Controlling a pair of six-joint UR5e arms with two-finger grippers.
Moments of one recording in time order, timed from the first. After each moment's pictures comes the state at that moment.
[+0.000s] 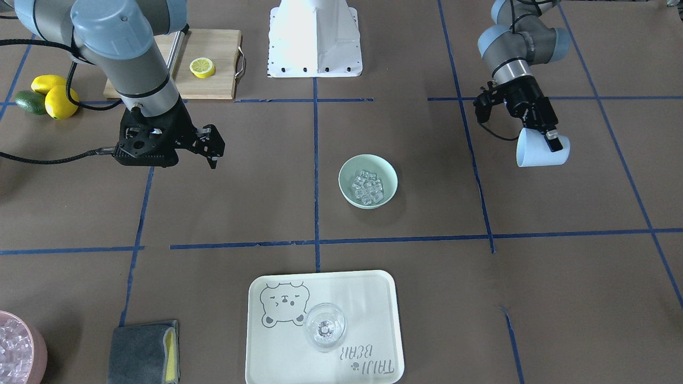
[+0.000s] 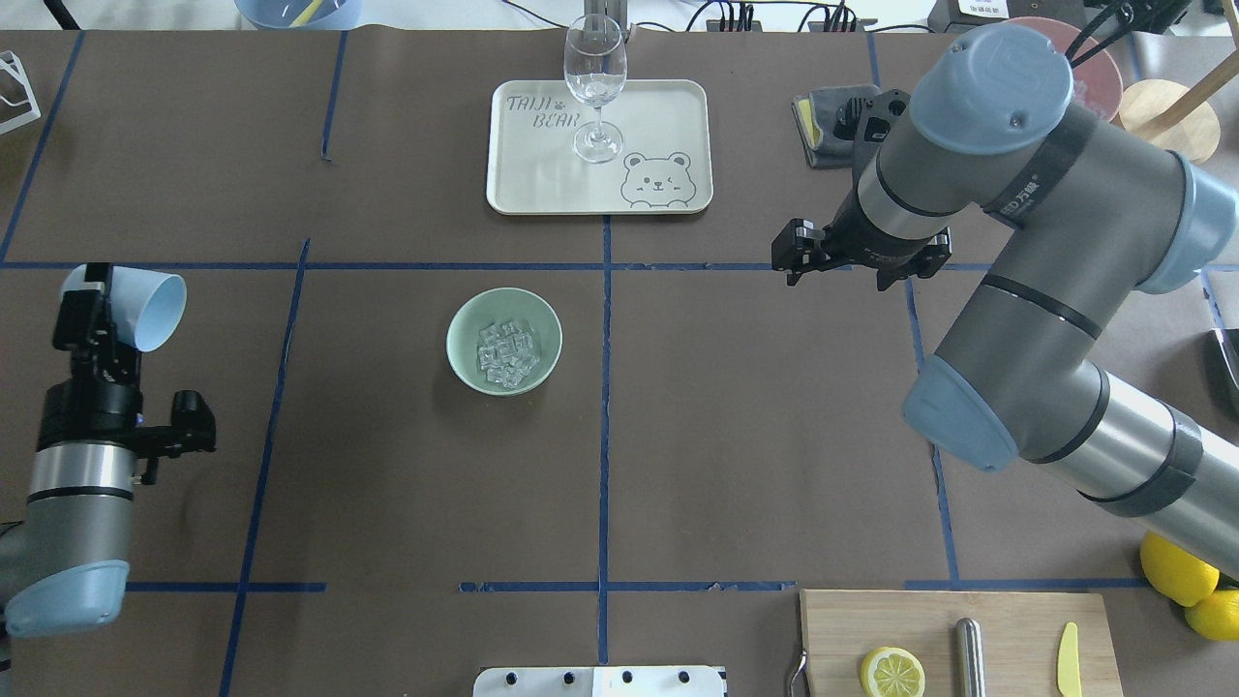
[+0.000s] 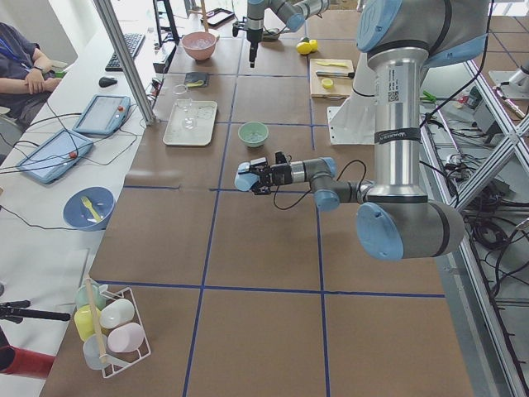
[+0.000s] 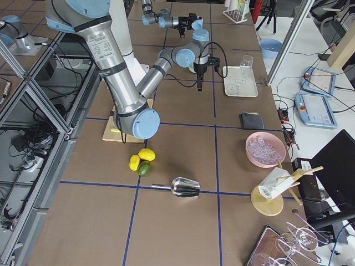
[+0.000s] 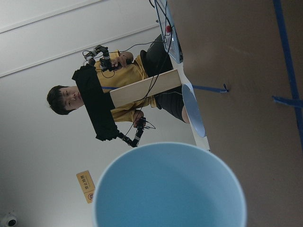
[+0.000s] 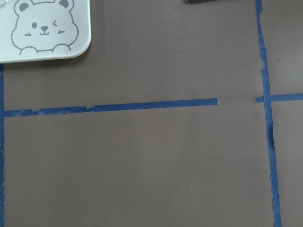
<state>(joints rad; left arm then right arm) -0.27 -1.39 -1.75 -2.37 -0.21 0.30 0.77 -1.08 1.91 -1.73 2.00 1.06</state>
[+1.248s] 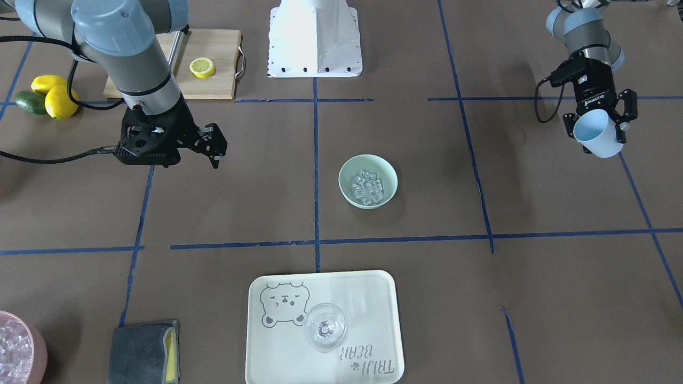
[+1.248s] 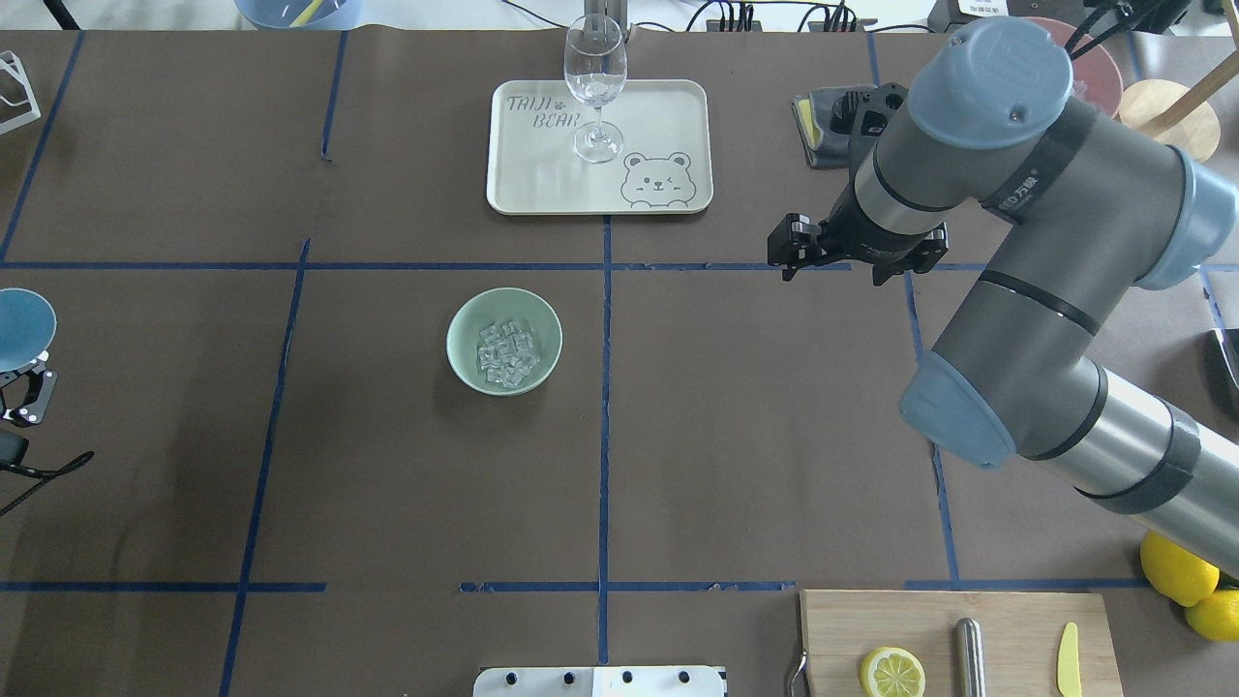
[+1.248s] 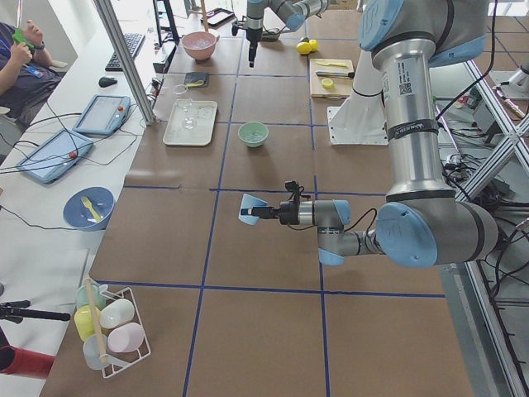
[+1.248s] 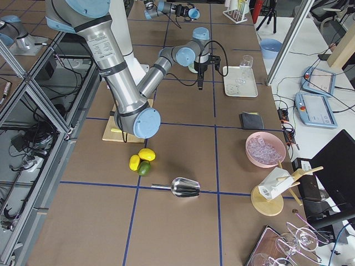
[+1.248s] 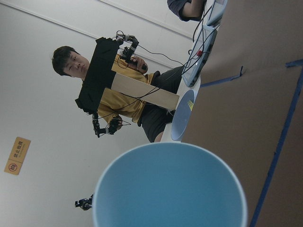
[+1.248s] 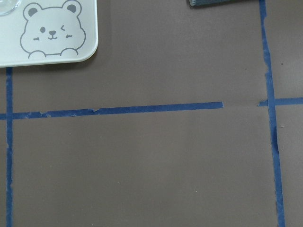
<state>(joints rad) -0.31 -1.29 -1.49 -3.36 -0.49 0.12 0.77 -1.07 1.91 -1.73 2.00 1.06</state>
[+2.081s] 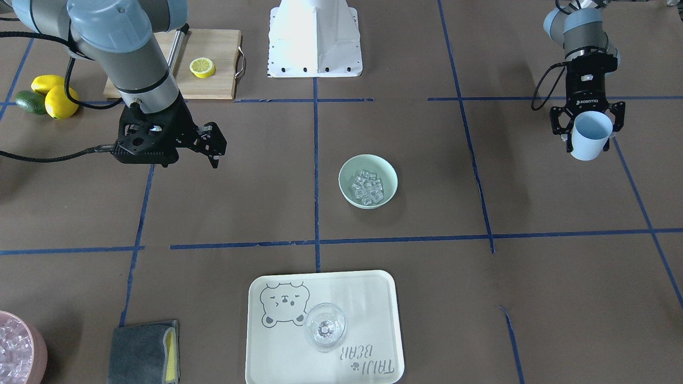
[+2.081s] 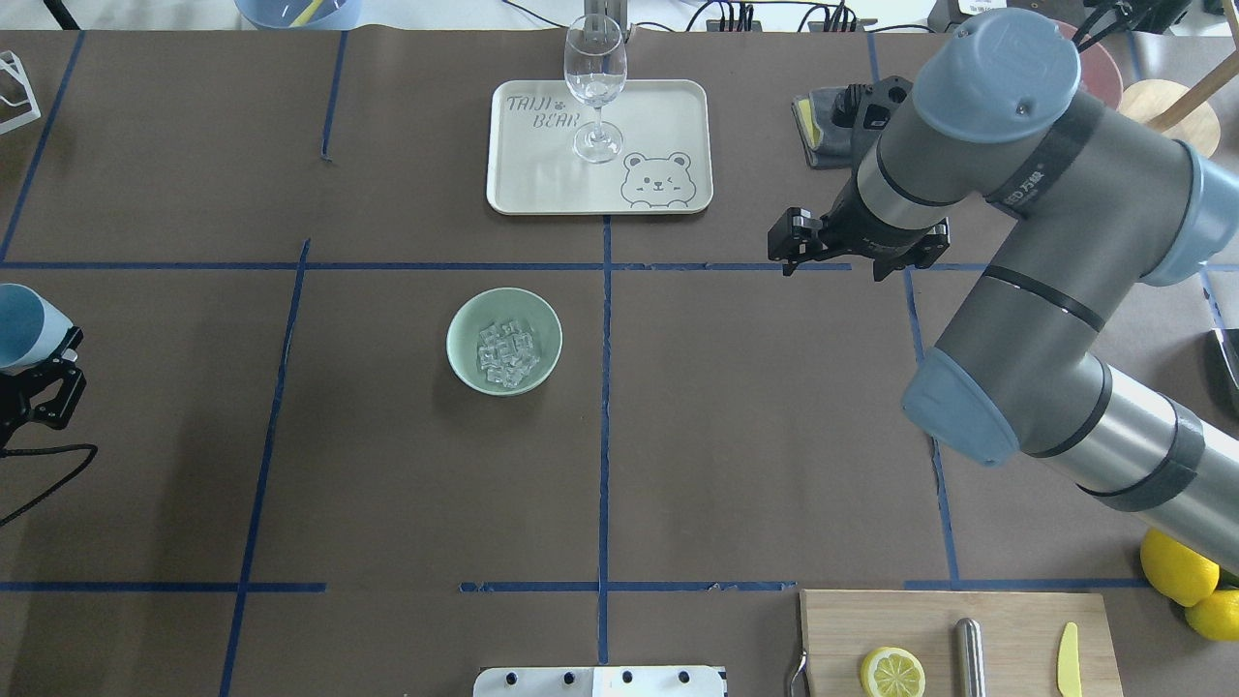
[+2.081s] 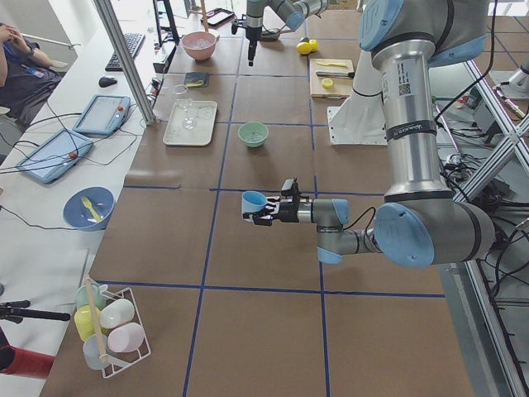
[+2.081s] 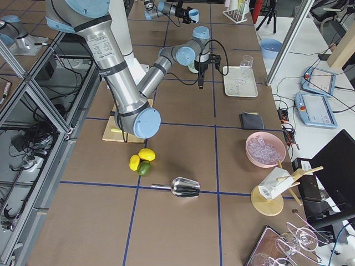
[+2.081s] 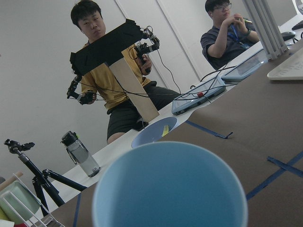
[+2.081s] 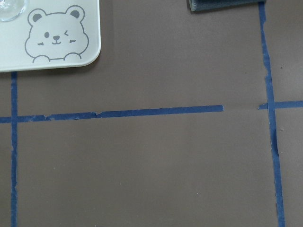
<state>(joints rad) -0.31 -1.30 -1.48 -3.38 -0.56 -0.52 0.78 -1.06 1.91 -1.73 2.00 1.06</state>
